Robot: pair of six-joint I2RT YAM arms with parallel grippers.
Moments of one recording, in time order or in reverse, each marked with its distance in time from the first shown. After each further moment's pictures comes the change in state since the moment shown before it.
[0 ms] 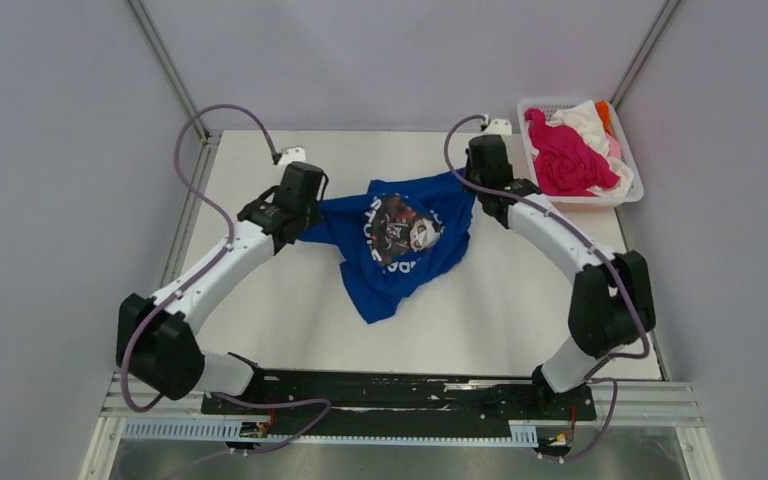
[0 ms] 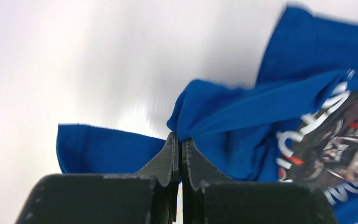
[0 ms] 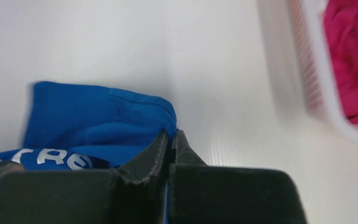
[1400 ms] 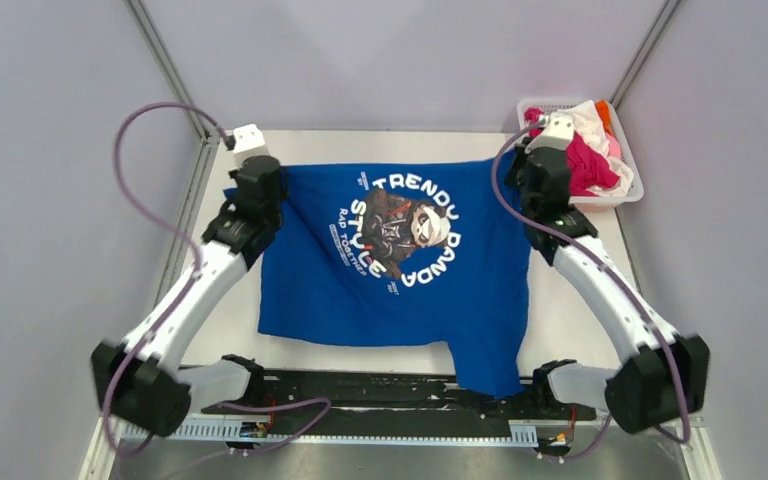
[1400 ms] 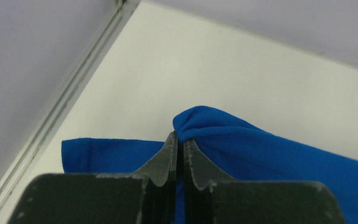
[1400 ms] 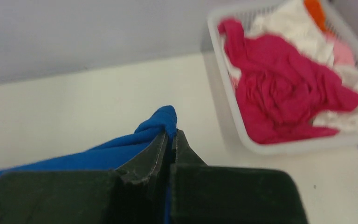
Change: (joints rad) left arm 0.070 -0.360 -0.034 0.289 -0.204 0.237; right arm -0.068 -0.547 -0.163 0.203 0.018 -0.164
